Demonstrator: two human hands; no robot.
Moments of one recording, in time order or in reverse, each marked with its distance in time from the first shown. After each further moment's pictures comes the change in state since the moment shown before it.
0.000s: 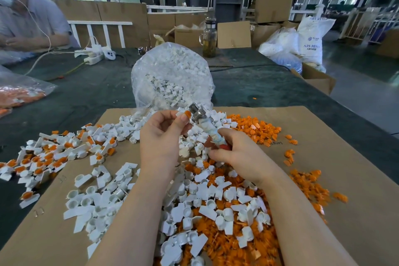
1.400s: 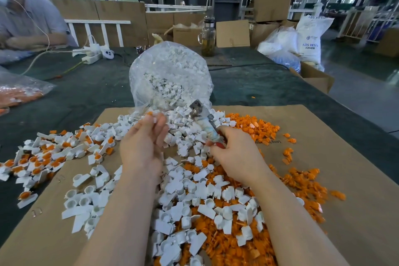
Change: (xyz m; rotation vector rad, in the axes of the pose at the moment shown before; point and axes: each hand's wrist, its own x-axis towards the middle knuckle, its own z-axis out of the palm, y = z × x) left_hand 0.008 0.009 -0.018 -0.460 0.313 -0.419; right_hand 0.006 0.010 0.014 -0.296 0.228 -0.028
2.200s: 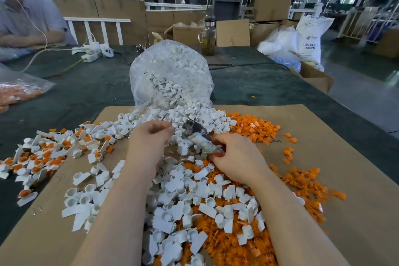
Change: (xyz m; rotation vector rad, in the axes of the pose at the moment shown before) left_hand 0.004 0.003 -0.007 0.884 -0.083 0.164; right_hand 0.004 0.009 0.005 -0.253 -0.119 0.033
